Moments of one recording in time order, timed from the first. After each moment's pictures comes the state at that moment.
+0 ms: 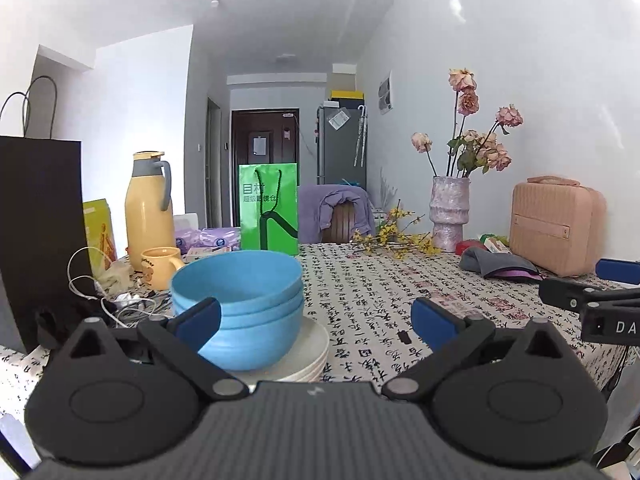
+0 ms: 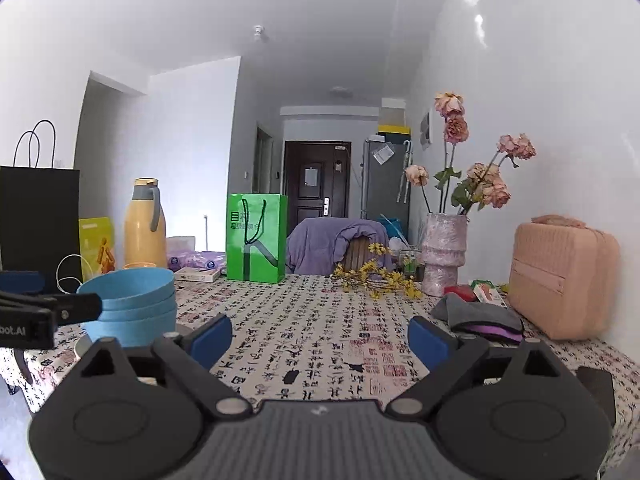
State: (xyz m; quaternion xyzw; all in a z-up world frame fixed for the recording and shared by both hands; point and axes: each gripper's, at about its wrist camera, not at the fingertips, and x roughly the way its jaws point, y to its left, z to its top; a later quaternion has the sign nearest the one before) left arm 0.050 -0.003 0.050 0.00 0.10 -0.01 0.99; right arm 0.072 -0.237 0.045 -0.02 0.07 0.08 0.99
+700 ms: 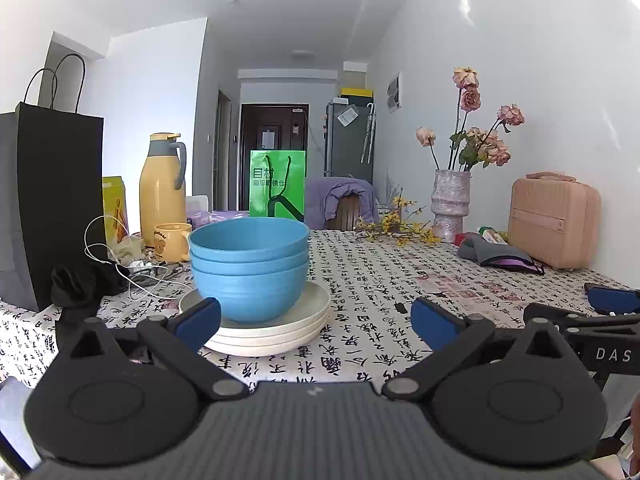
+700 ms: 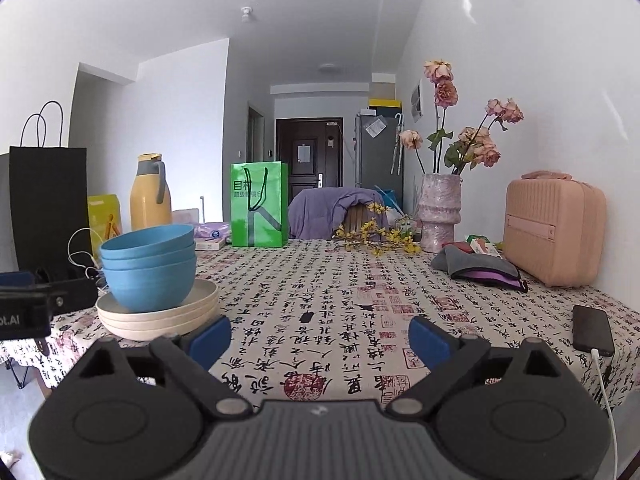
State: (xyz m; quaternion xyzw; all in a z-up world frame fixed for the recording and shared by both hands) left arm 0.011 0.000 0.023 -0.02 0.11 0.00 0.99; right arm 0.030 -0.223 0.006 -0.01 0.11 0.07 0.99
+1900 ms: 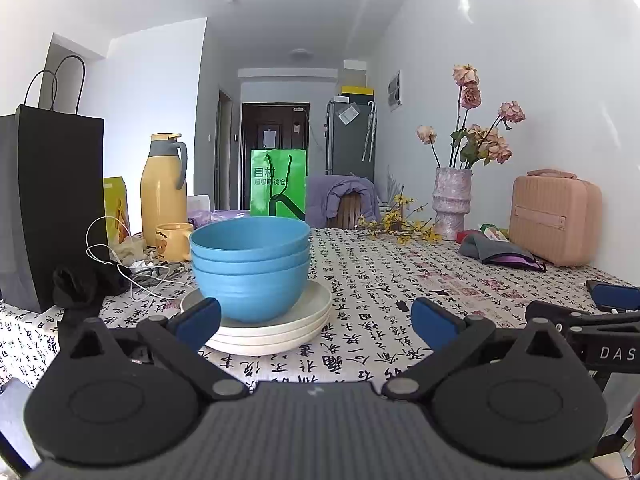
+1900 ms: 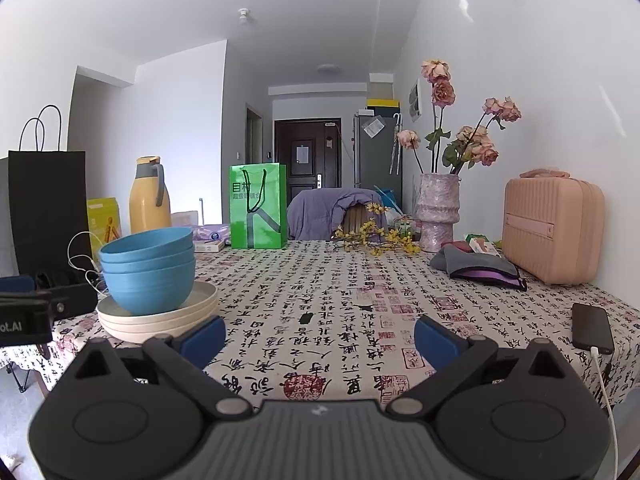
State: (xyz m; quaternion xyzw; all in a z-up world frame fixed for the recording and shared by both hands) left arm 0.011 0.000 0.023 -0.01 0.11 0.00 0.99; right arm 0.029 -0.227 0.007 0.00 0.11 0.07 0.99
